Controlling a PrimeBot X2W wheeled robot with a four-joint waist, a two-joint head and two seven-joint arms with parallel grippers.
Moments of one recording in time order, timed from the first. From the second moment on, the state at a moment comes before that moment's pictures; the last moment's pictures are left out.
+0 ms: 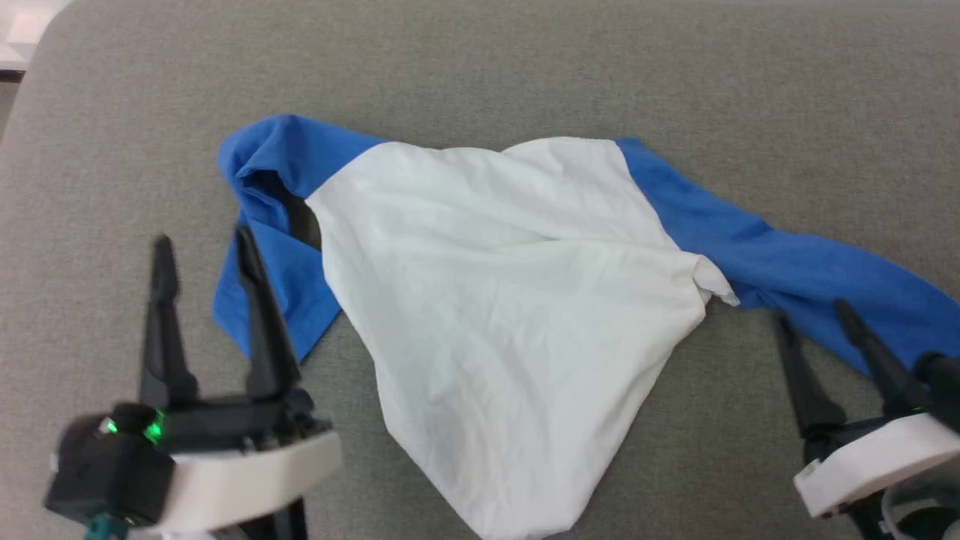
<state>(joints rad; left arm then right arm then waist) -0.04 0.18 -0.16 -0.44 -0.28 0.31 -0.26 0.08 -0.17 -0.06 -0.27 0.29 0.13 0.14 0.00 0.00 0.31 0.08</state>
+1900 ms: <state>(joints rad) 0.05 0.05 -0.23 -0.22 -0.26 0.11 -0.26 0.45 -0.52 0.06 -0.36 0.60 0.13 0.74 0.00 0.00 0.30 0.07</state>
